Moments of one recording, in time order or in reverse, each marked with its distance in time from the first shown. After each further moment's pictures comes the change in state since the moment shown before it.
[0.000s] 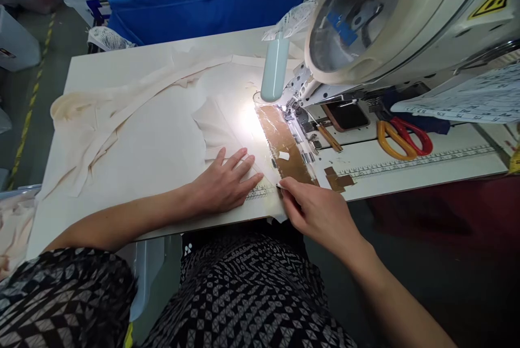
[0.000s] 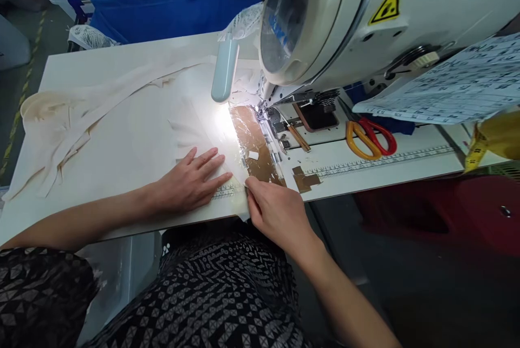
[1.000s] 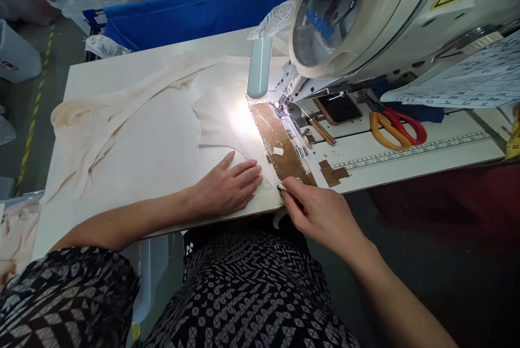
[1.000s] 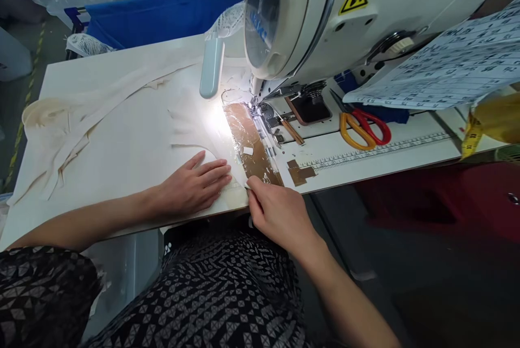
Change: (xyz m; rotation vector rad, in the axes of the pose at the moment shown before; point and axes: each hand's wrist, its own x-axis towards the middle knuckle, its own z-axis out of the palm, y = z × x) left_hand 0.003 0.005 0.014 0.027 0.257 0.142; right_hand -0.012 -0.001 -0.004 0.053 -0.087 0.125
